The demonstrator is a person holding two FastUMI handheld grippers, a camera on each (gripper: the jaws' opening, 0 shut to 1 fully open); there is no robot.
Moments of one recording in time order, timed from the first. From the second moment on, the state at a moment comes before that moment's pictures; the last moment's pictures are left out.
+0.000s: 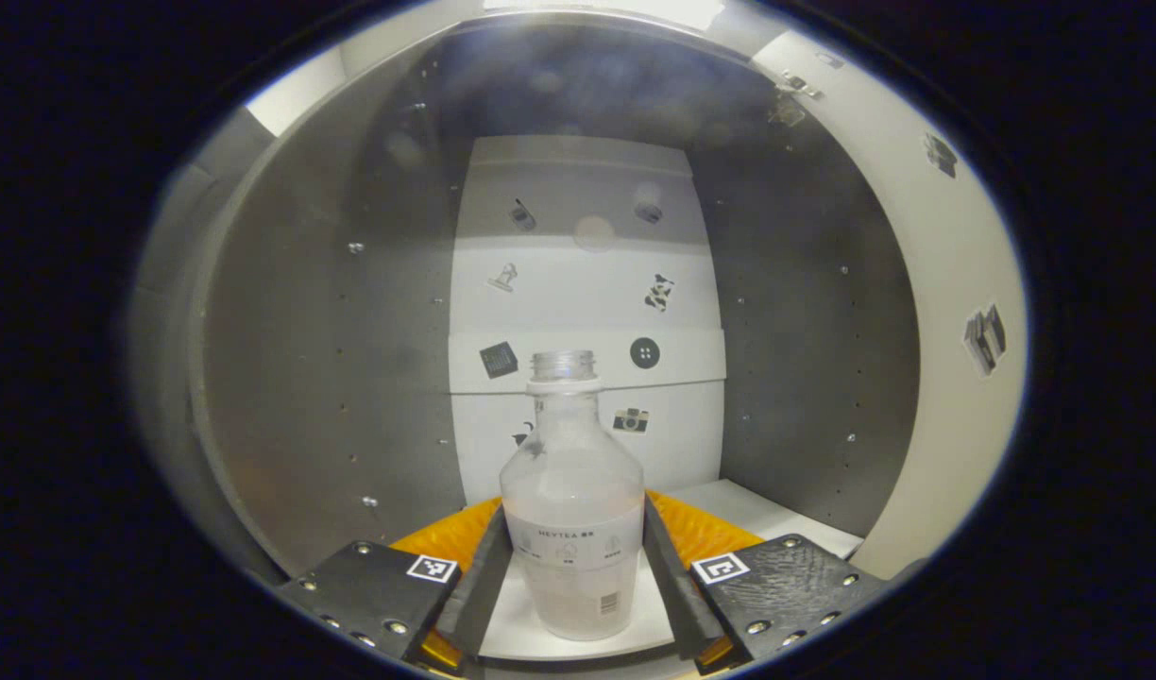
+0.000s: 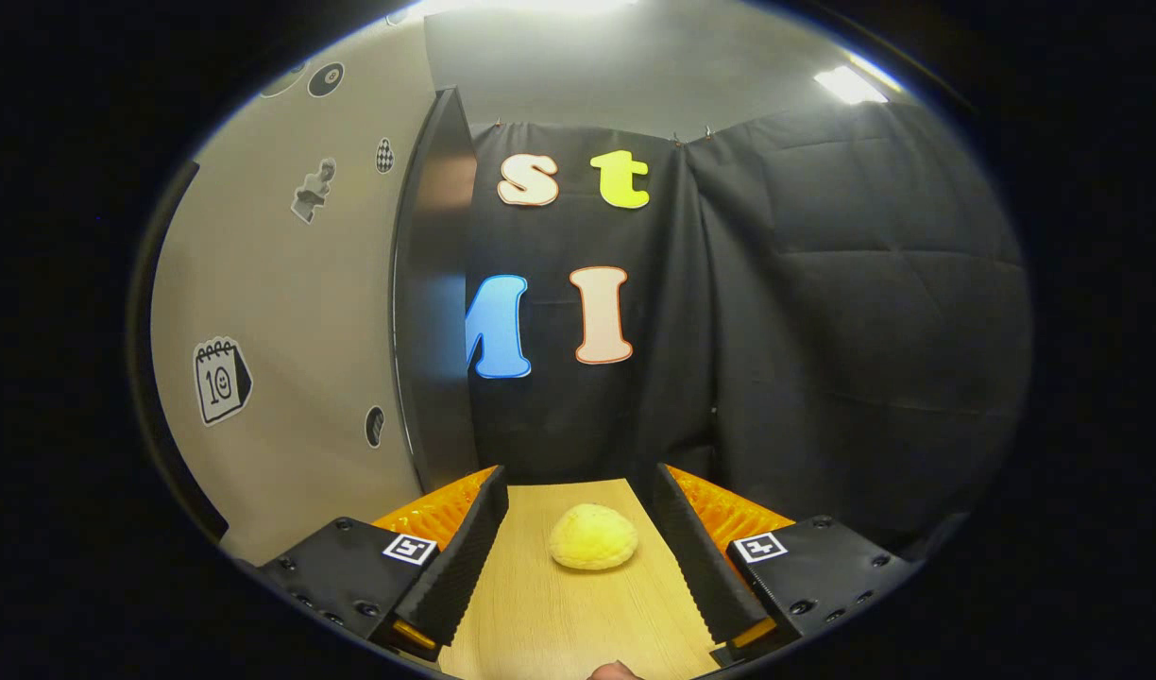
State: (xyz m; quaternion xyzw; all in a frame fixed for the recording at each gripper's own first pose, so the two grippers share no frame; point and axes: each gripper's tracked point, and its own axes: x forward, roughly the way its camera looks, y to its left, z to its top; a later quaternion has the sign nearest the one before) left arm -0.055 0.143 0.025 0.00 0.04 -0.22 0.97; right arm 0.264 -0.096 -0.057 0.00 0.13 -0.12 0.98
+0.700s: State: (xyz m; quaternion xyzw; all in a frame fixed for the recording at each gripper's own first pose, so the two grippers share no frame) left arm -0.161 0.252 0.033 -0.02 0.03 -0.13 0.99; right arm 0.261 -0.086 -0.059 0.02 0.11 -0.06 0.99
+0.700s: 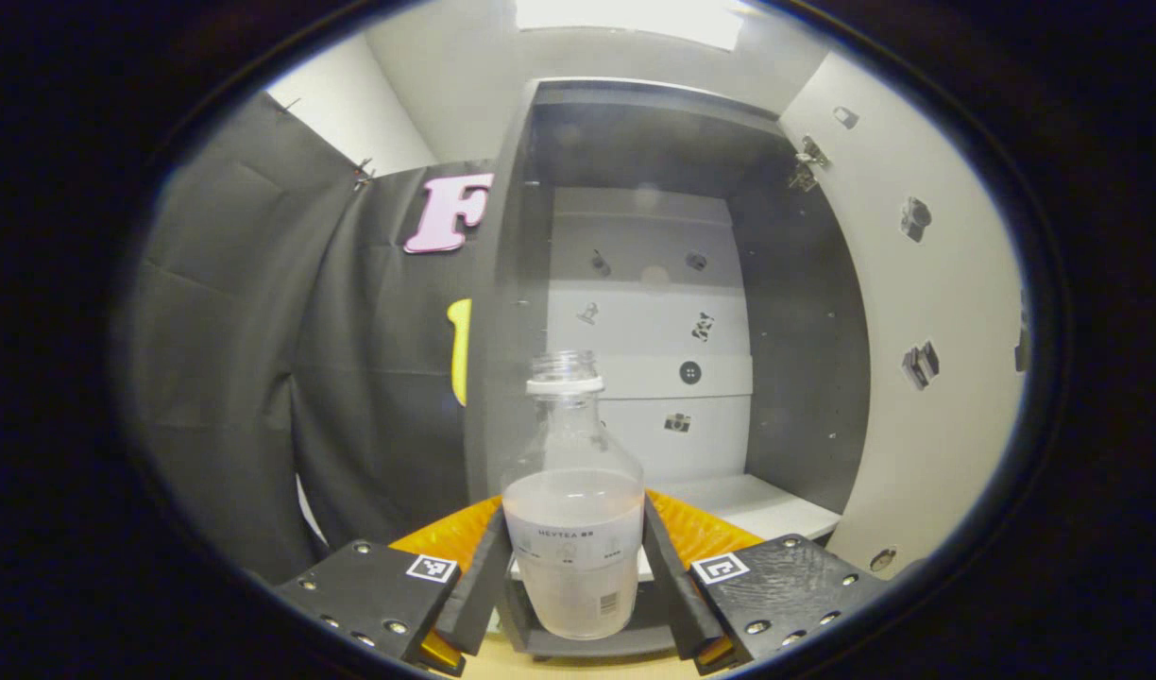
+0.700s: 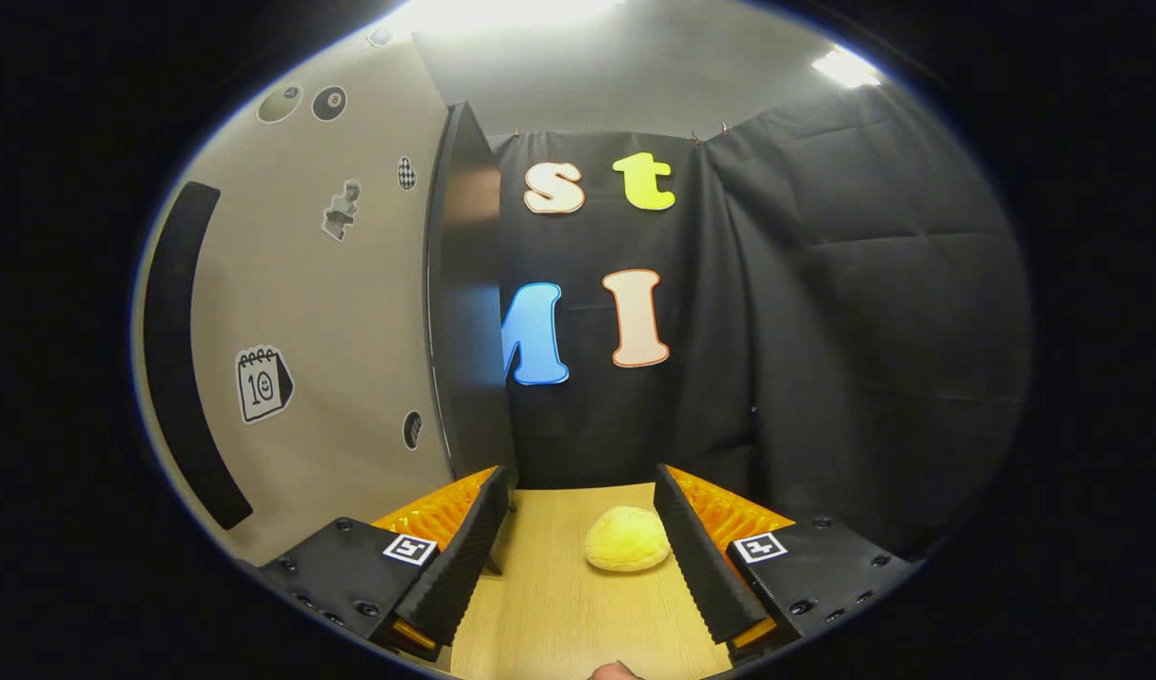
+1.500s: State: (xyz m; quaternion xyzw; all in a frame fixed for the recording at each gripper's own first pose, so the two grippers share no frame) left arm -0.289 0.368 -0.084 -0.04 0.07 -0.05 1.00; right arm 0.238 -0.079 -0.079 0.05 0.11 -0.04 0.99
